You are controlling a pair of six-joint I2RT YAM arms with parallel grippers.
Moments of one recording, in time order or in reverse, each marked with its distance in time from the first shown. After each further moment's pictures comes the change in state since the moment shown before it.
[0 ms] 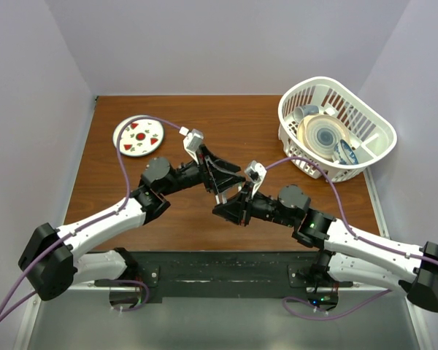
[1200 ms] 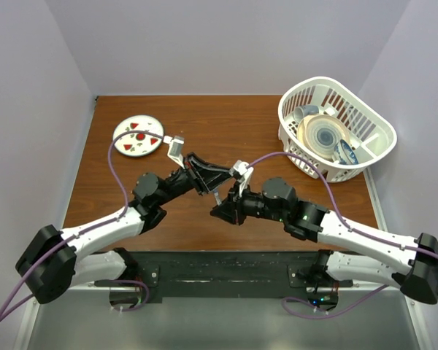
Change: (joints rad) left arm 0.000 -0.028 -0.180 0.301 -0.066 -0.195; right arm 0.010 0.104 0.148 -0.235 0.036 -0.117
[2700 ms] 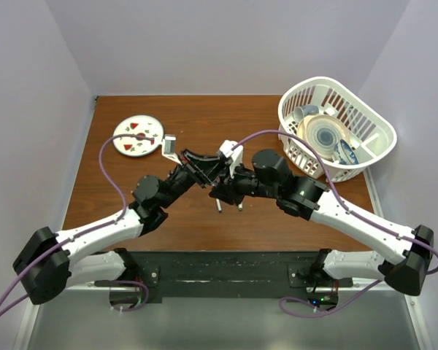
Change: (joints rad) left arm -0.071 -0.032 0.028 -0.022 -0.308 0.040; right arm -0.084 0.164 0.348 -0.319 -0.058 -0.259
